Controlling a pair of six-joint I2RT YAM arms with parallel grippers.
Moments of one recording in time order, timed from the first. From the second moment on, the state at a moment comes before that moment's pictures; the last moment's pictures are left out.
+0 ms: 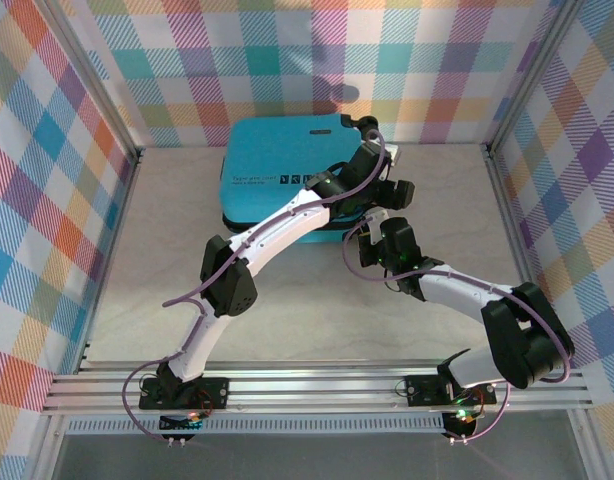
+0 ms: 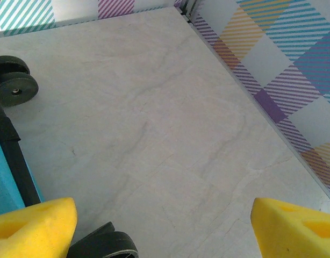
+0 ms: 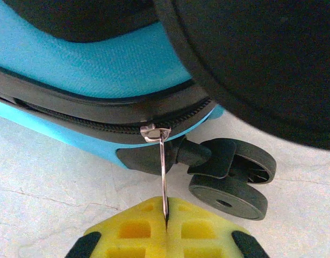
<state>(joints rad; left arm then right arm) -0.85 2.28 2.32 -0.63 -0.04 -0.39 0.51 1.40 0.64 0.20 0.04 0.08</state>
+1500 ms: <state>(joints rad) -0.80 2.01 1.91 -0.47 -0.06 -0.48 0.35 1.58 0.79 0.26 -0.18 -0.02</state>
